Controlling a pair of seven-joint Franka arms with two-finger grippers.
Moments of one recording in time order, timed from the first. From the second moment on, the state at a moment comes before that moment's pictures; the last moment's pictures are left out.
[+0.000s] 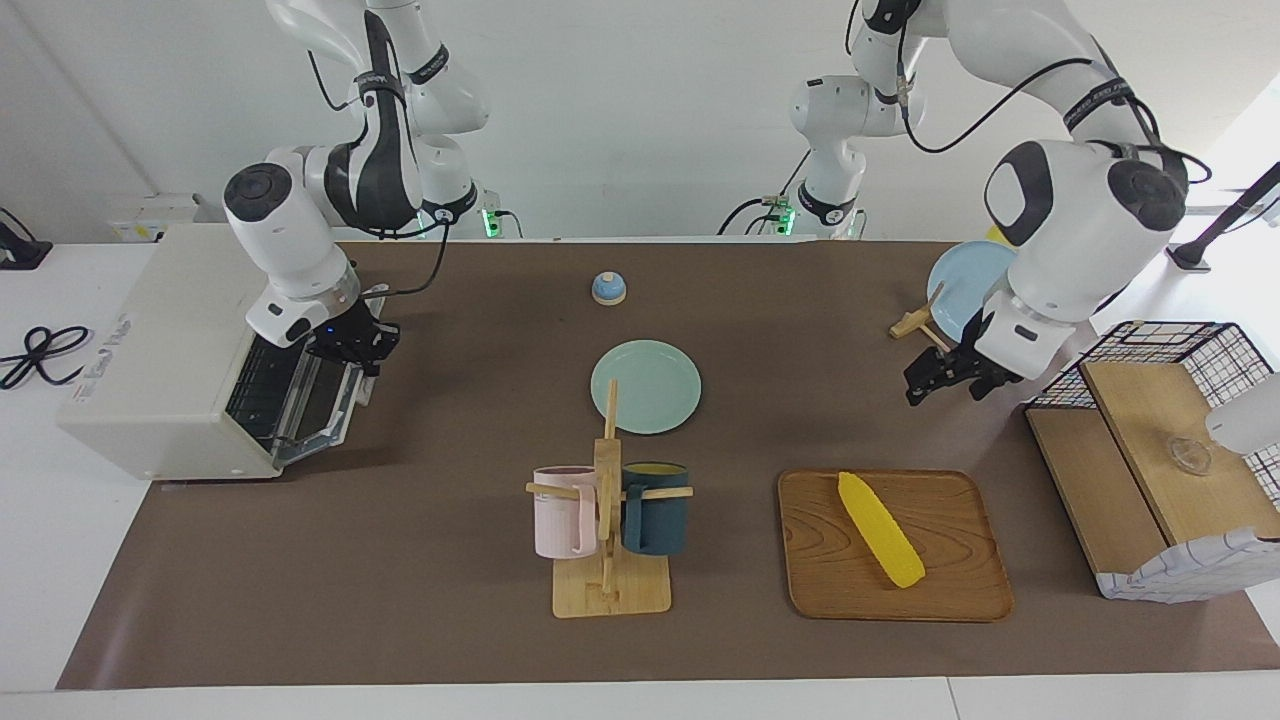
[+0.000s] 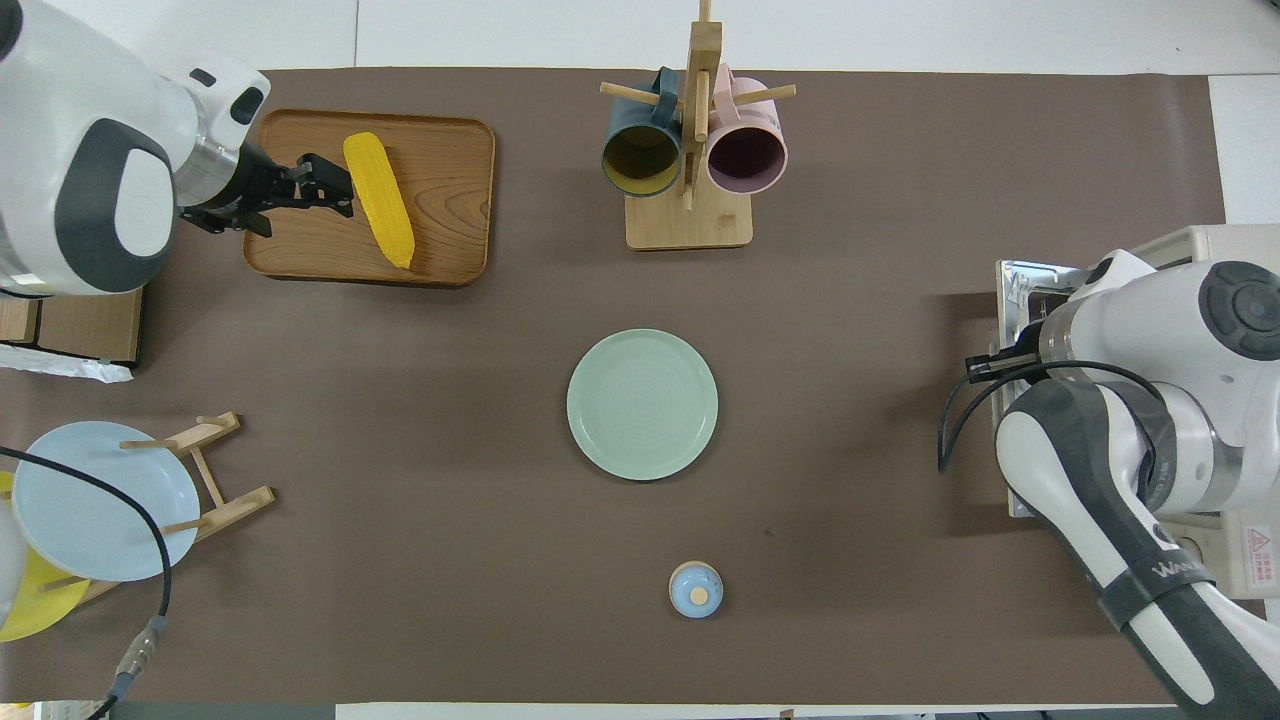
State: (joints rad) left arm -0.12 0.44 -0.04 -1.49 -0.09 1.96 -0.27; right arm 0.03 0.03 -0.03 -2.24 0.01 2.27 -0.14
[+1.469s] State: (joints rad) left arm -0.18 0.72 -0.01 -1.34 -0.06 2.20 -0.44; right arm 0.12 0.11 -0.03 -2.18 0.02 2.34 0.01
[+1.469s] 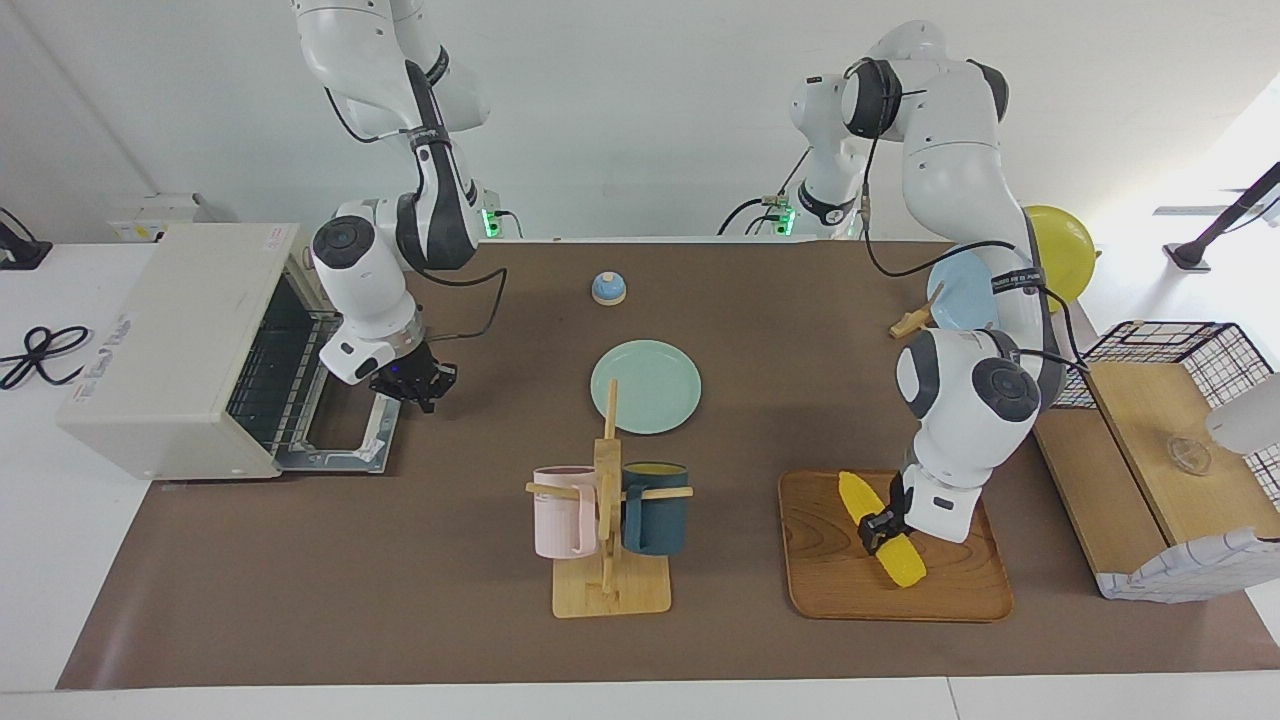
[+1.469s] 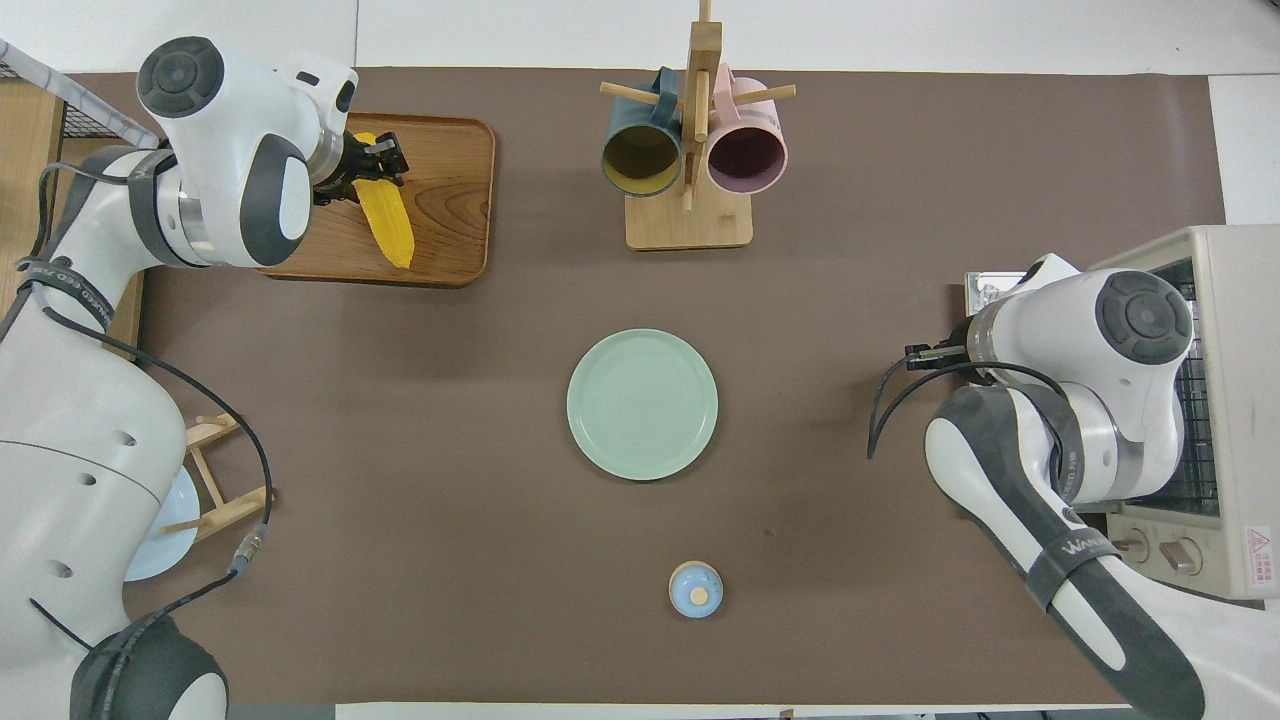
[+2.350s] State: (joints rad) left arm -0.42 0.31 -0.03 -1.55 -0.06 1.95 -0.69; right arm 0.17 -0.02 -0.03 -2.01 0.03 1.94 0.07
